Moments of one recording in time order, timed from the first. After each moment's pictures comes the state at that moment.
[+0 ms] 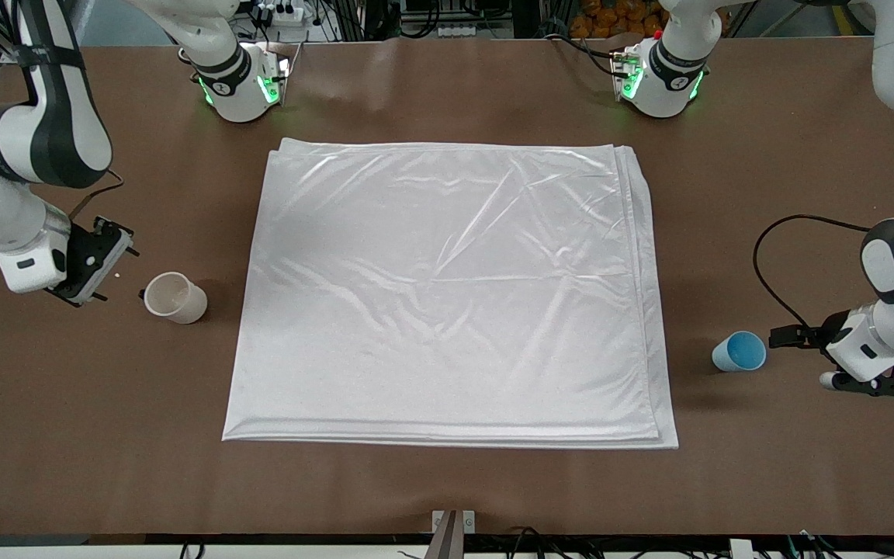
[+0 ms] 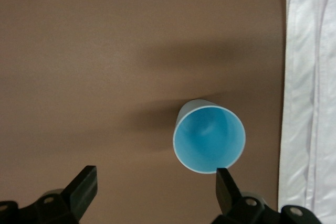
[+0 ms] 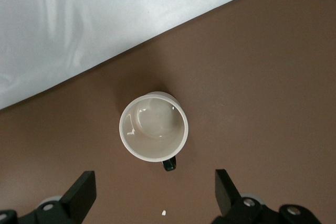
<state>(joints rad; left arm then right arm) 0.20 0.59 -0.06 -1.53 0.02 2.06 0.24 -0.22 0.11 0.11 -2.07 -0.04 2.16 -1.25</state>
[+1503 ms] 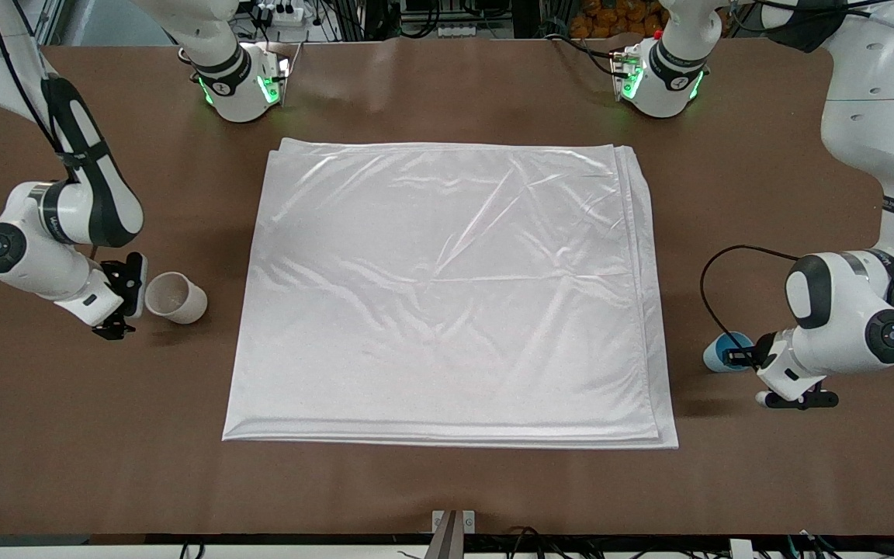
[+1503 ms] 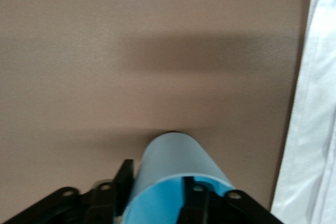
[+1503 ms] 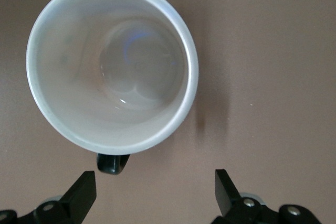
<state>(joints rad) 0.12 0.73 -0.08 -1.53 0.02 2.18 0.03 -0.31 0.42 0.11 -2.07 -0.23 2.46 -1.66</state>
